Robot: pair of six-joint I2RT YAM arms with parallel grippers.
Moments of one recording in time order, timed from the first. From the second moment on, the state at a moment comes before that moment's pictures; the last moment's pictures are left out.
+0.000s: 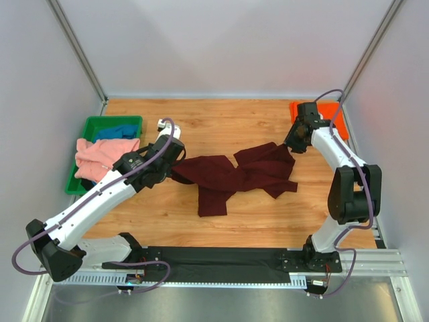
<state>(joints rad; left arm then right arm) -0.75 1.17 1.20 -0.98 -0.62 -0.31 0.08 1.70 1.33 -0.65 0.06 0.59</state>
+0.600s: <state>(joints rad) -0.75 1.16 1.20 -0.92 -0.44 -0.27 -0.10 1.43 0.94 -0.65 -0.03 0.60</state>
